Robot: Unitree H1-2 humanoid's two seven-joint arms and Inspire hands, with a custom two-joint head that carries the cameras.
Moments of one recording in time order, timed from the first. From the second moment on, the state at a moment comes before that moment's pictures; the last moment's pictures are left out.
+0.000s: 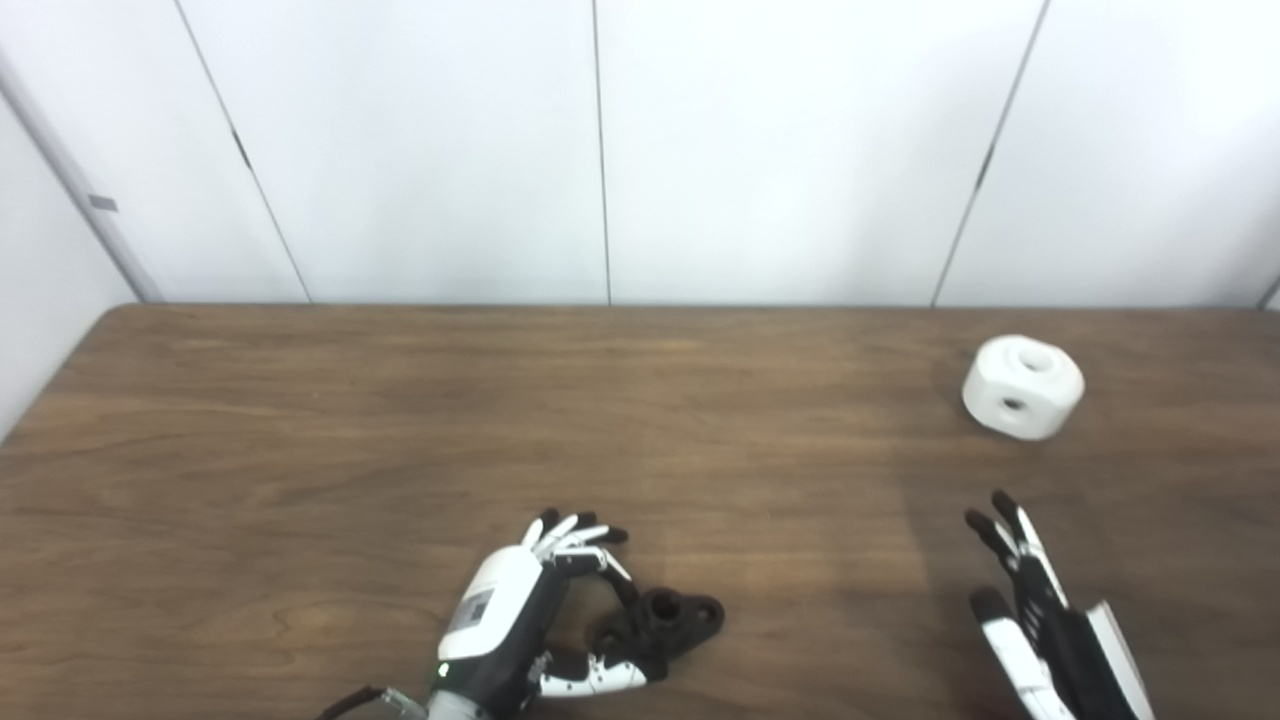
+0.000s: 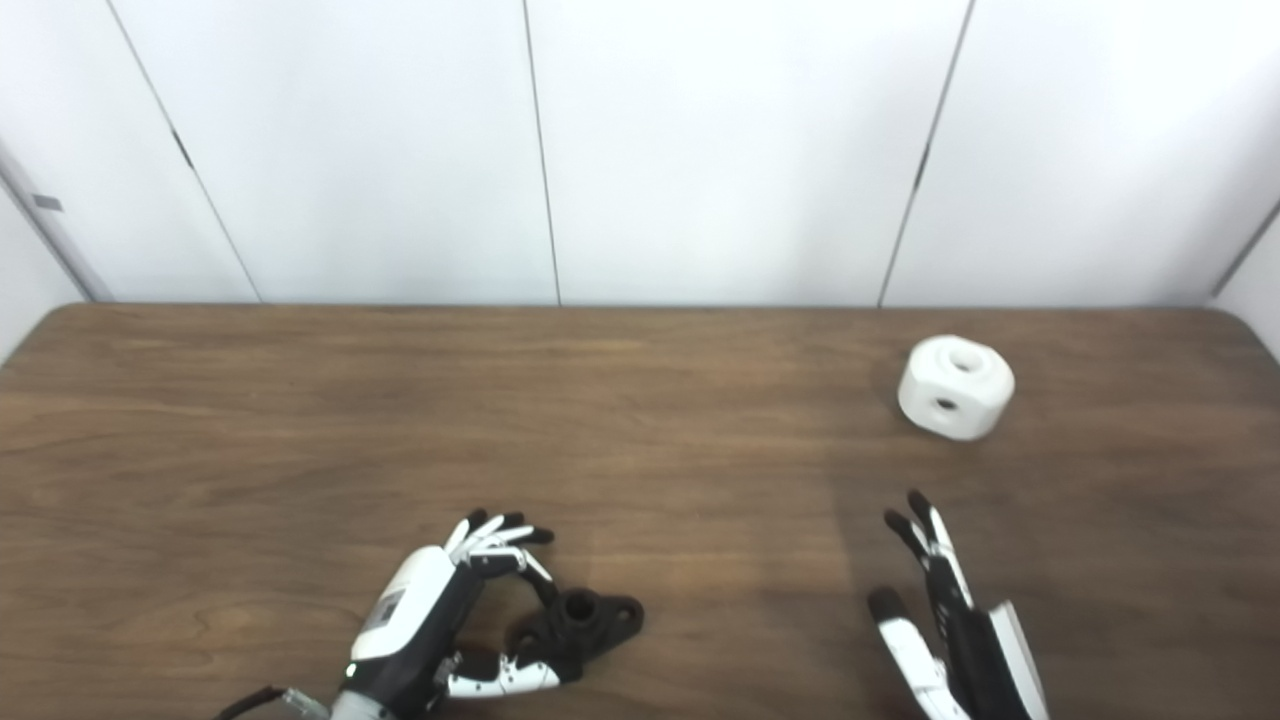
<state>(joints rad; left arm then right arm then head) 0.12 0.21 -0.34 -0.25 0.63 0.02 -0.05 0.34 -0.15 0.01 -0.43 -0.23 -0.03 -0.01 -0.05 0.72</state>
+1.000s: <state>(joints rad) 0.10 0.24 -0.34 -0.25 0.62 0.01 -0.10 0.08 -0.18 -0.07 -0.55 -0.46 0.17 0.01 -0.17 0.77</state>
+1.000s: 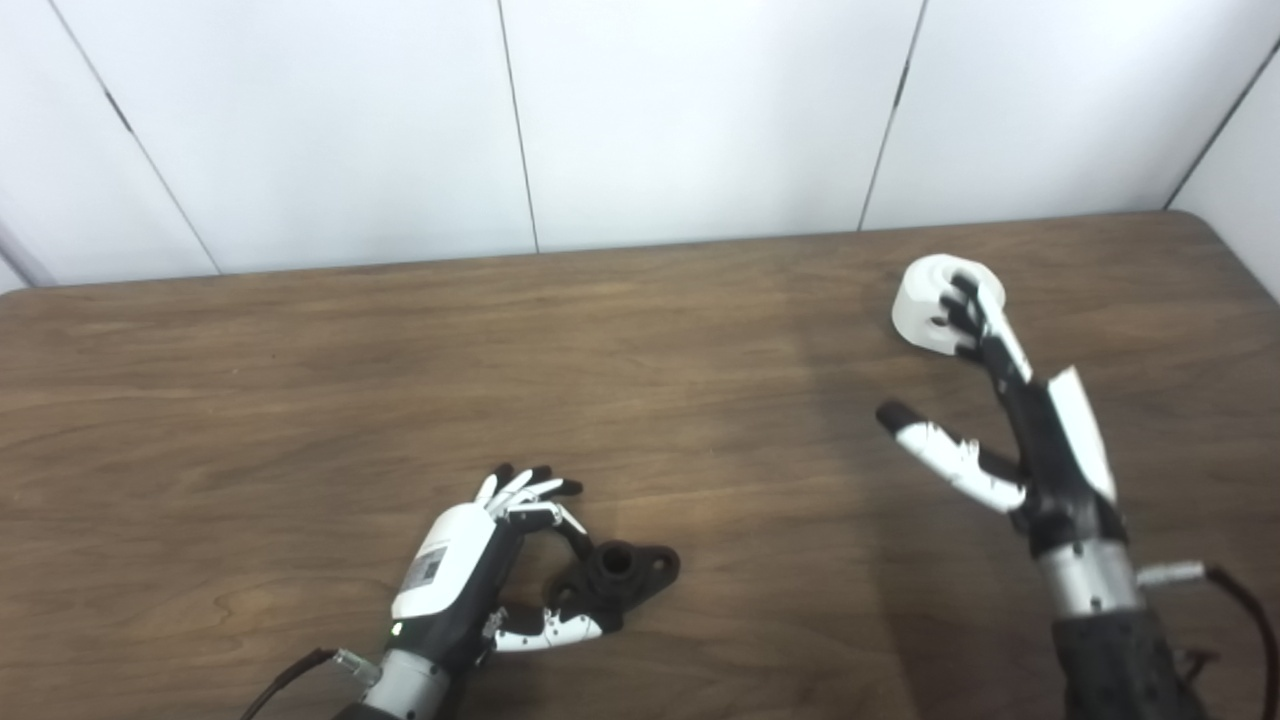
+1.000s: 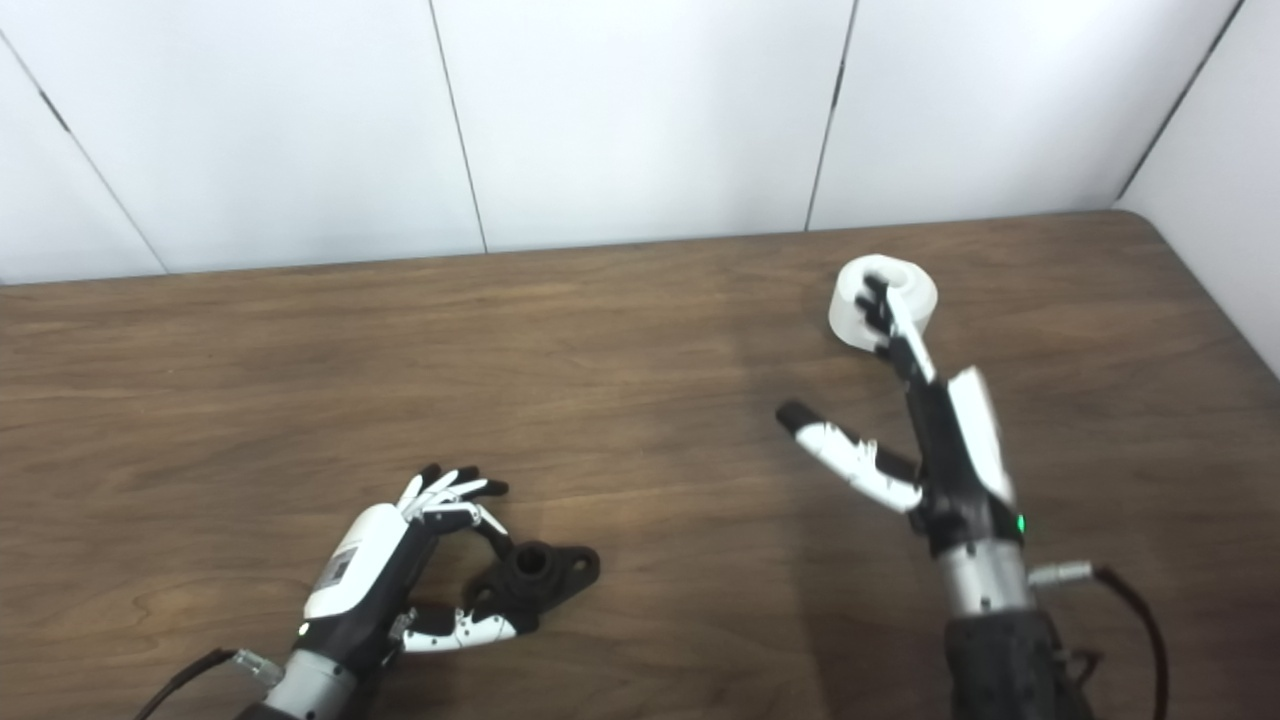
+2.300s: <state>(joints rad) 0.12 0.28 -0.30 -0.31 0.61 0.02 -0.16 -0.33 -0.51 0.03 -0.08 -0.76 0.44 0.22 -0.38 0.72</state>
